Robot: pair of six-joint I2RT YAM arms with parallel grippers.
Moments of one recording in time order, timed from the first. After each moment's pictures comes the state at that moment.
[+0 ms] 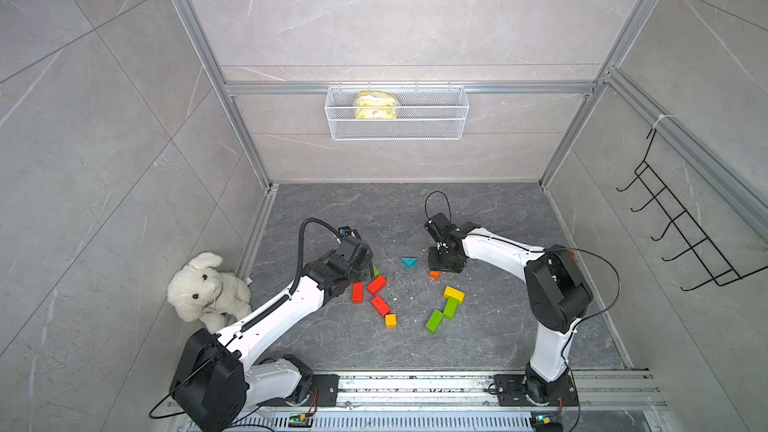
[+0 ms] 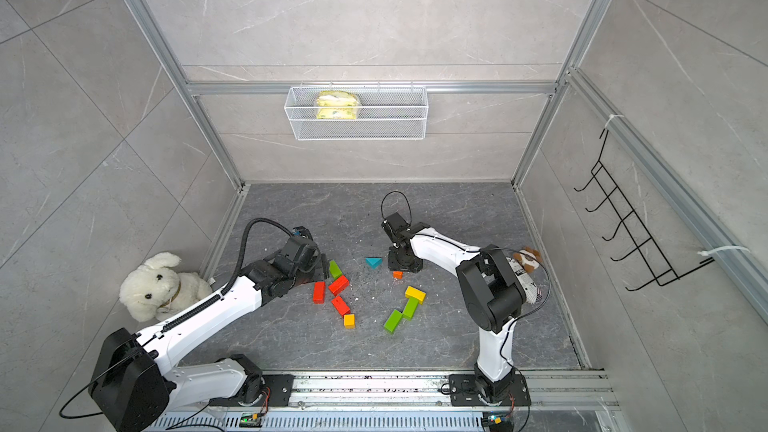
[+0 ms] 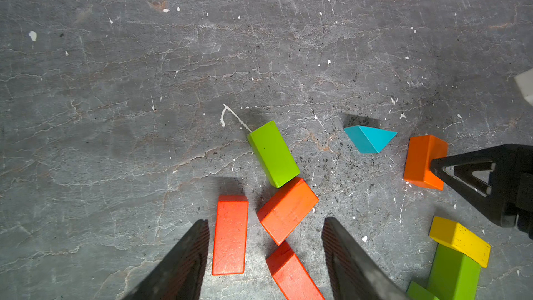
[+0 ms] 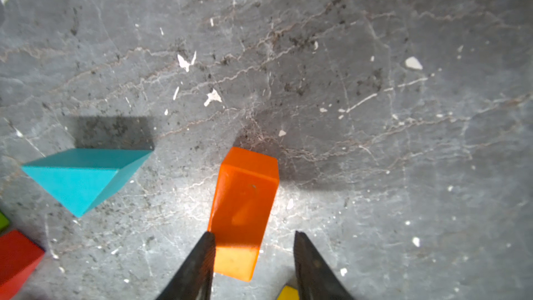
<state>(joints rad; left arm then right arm) -0.62 1.22 0.85 -0.55 -0.23 -0.65 0.58 1.90 1.34 -0.77 0.06 0.60</state>
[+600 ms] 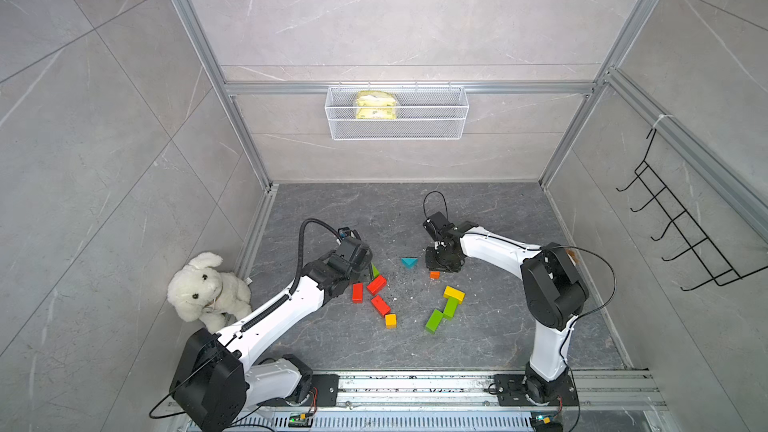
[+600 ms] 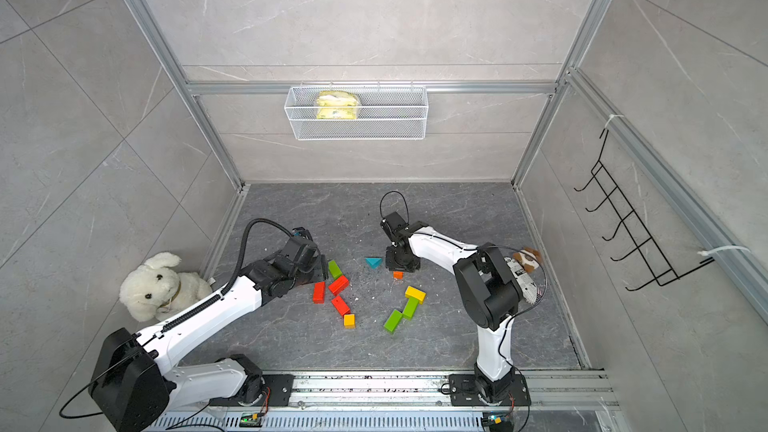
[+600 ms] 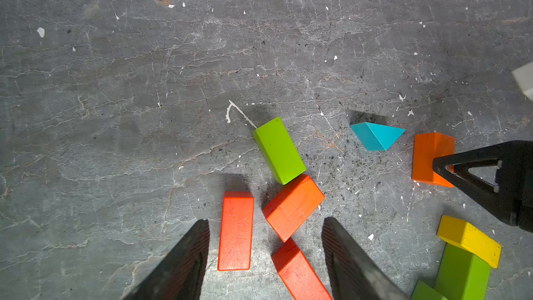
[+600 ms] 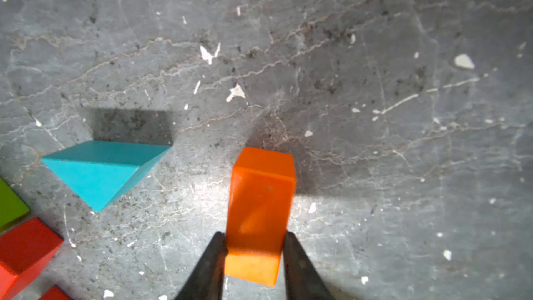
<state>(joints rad) -0.62 1.22 0.85 -0.57 -0.24 -0.65 0.59 1.92 1.37 -0.76 0.00 0.59</state>
